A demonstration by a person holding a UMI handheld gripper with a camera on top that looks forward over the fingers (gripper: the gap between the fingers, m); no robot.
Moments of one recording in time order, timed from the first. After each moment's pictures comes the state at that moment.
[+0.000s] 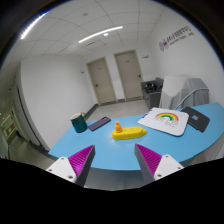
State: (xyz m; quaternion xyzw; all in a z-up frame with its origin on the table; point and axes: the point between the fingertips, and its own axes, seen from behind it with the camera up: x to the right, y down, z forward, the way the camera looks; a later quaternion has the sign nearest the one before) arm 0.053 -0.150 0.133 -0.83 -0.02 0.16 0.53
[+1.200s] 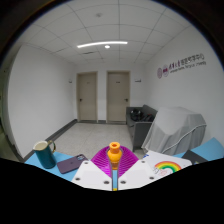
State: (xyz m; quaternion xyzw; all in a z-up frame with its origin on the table) arm 0.048 0.106 0.194 -0.78 -0.03 0.02 0.62
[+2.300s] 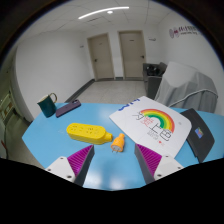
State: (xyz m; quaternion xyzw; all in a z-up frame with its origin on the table) arm 0.178 -0.006 0.039 -0.90 -0.10 0.12 0.42
